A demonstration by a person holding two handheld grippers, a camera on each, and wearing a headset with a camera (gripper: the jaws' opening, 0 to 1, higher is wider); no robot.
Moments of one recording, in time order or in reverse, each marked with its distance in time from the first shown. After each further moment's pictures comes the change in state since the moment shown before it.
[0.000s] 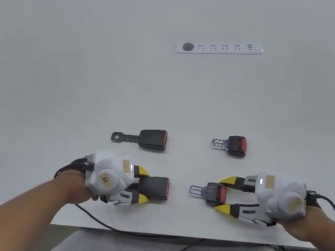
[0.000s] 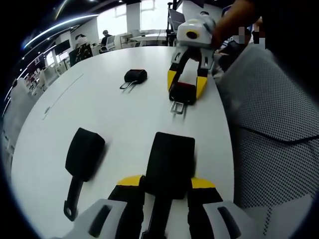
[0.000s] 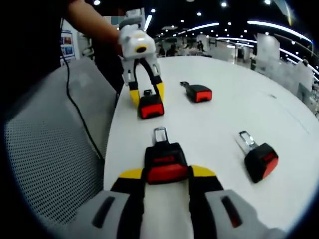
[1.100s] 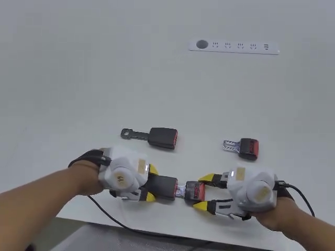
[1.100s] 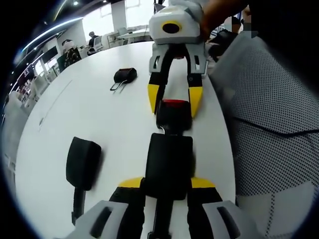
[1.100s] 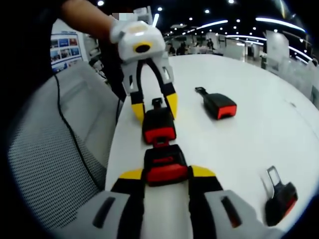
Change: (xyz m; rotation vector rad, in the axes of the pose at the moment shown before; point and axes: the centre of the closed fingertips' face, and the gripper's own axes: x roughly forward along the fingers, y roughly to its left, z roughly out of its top) left arm 0.002 0.000 -0.001 0.100 0.063 -0.034; right arm 0.051 0.011 0.041 0.005 0.015 0.090
